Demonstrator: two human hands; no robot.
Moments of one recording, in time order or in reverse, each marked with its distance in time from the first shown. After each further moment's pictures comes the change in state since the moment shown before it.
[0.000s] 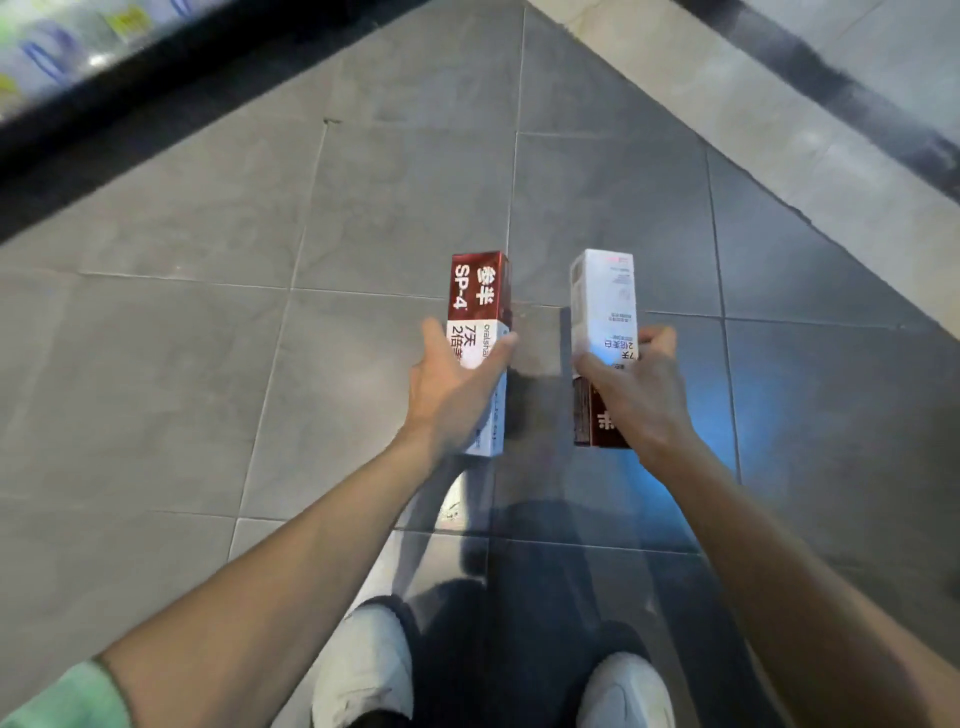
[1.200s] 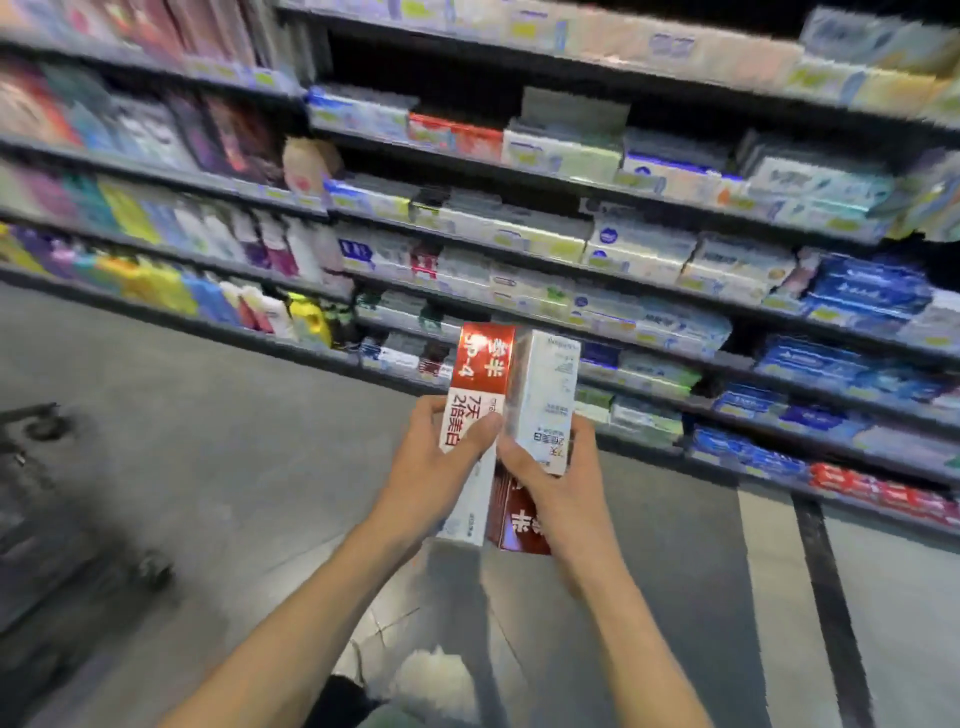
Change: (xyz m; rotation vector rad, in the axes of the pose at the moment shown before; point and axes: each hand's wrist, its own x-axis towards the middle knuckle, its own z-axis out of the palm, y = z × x) left_hand -0.575 0.534 -0.477 -0.627 0.842 -0.016; right_hand -0.559 -0.705 -0.145 0.113 -1.041 -0.479
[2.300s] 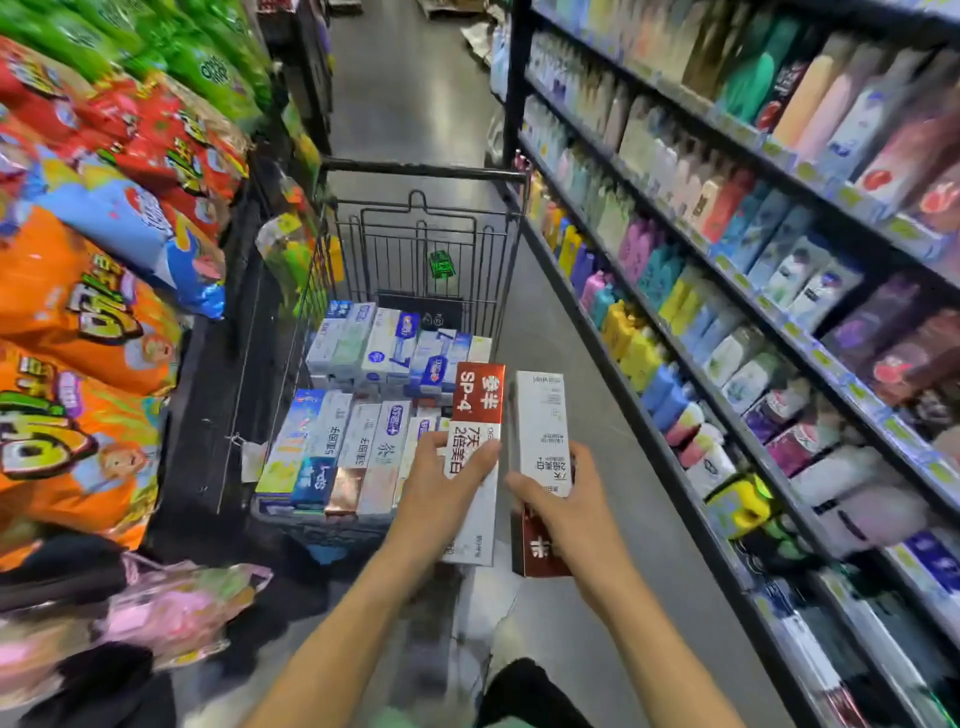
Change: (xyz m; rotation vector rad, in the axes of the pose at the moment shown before) left_hand 0.059 -0.031 -0.623 -0.249 1.084 -0.152; right_hand 0.076 -0.005 0.697 -0.326 -1.098 0.028
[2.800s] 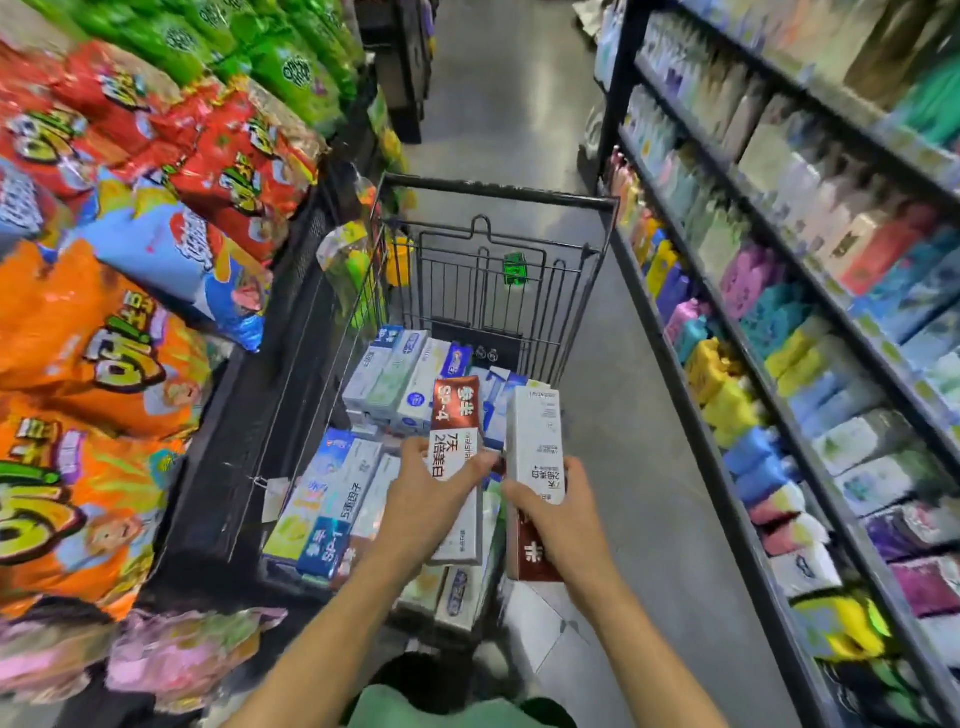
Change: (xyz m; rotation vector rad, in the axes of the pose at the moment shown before) left_hand 0.161 0.029 -0.007 0.116 0.279 -0.095; right_hand 0.188 -0.019 0.032 0.050 -0.186 0.050
